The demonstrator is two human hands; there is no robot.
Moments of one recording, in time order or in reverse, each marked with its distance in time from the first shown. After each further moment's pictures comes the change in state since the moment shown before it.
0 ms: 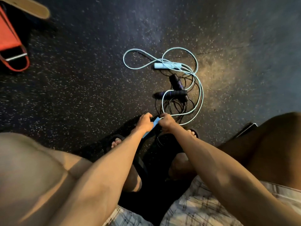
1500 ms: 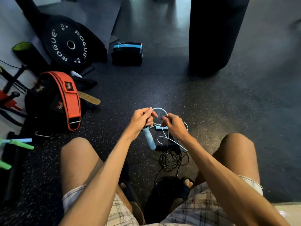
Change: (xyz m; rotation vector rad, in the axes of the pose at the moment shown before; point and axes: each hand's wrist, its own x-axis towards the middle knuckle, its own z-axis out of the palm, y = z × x) left_hand -0.235 0.139 -0.154 -0.804 0.220 0.838; right_hand -0.206 -0.057 -0.153 0.159 0.584 -0.978
